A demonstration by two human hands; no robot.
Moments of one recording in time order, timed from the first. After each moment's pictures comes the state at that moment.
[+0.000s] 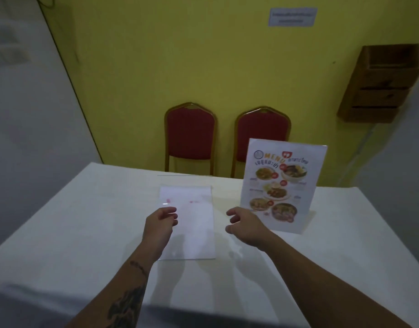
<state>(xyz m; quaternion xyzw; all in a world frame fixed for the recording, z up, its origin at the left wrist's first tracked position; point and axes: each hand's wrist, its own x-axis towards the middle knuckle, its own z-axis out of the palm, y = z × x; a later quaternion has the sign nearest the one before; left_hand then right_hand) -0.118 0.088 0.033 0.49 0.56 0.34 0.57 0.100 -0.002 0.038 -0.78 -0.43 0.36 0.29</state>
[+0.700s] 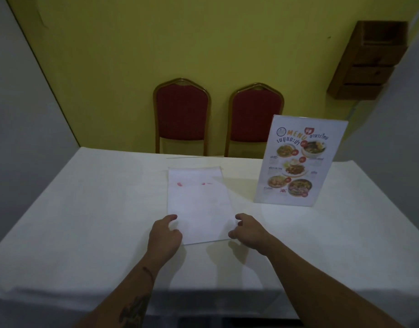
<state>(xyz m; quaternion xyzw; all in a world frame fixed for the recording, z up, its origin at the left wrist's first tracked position) -0.194 0.109 -0.024 0.65 0.57 0.16 0.48 0.014 0.010 -0.015 -0.83 -0.30 0.40 0.24</state>
